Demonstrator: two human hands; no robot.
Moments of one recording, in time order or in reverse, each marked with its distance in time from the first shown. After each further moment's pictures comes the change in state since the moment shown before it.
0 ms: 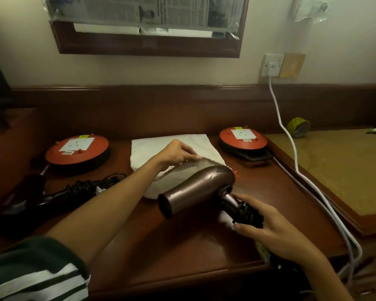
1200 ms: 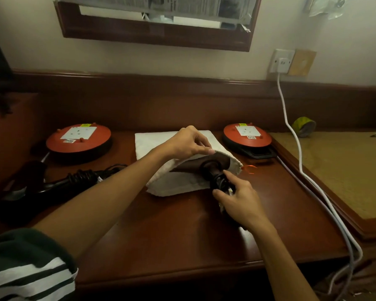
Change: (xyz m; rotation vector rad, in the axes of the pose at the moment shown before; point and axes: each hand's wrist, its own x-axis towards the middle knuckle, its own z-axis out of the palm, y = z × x) left_hand -0.002 0.020 0.000 0.242 -0.006 0.292; right_hand 0.067 -0.033 0.046 -0.095 0.269 0.174
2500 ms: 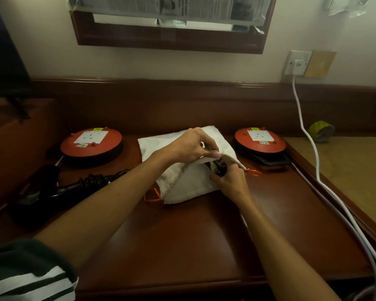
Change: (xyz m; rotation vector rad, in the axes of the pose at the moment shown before) left_hand -0.008 0.006 -0.019 0.086 0.027 0.129; right_hand 0.093 -0.006 0.037 0.039 0.054 -0.139
